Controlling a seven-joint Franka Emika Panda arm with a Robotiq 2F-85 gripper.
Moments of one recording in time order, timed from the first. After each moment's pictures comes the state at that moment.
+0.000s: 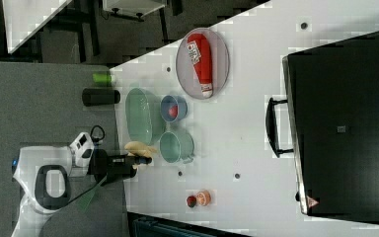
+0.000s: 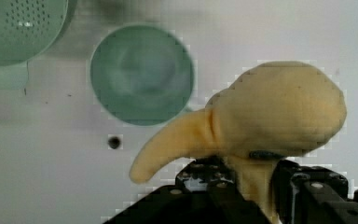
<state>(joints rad) 0.04 -0.06 0.36 -2.25 0.04 0.47 -0.45</state>
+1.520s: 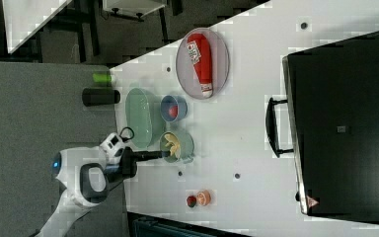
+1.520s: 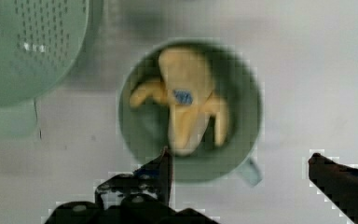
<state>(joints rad) 0.06 0.08 0.38 -2.38 0.03 0.87 -0.38</state>
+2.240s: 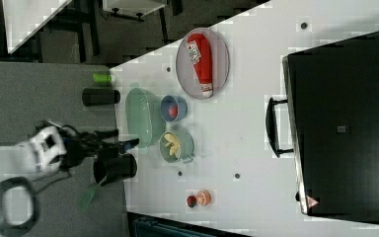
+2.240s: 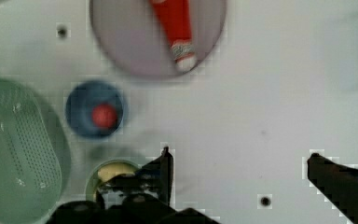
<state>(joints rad) 0.00 -0.25 0.06 -2.10 0.04 0.38 -0.37</state>
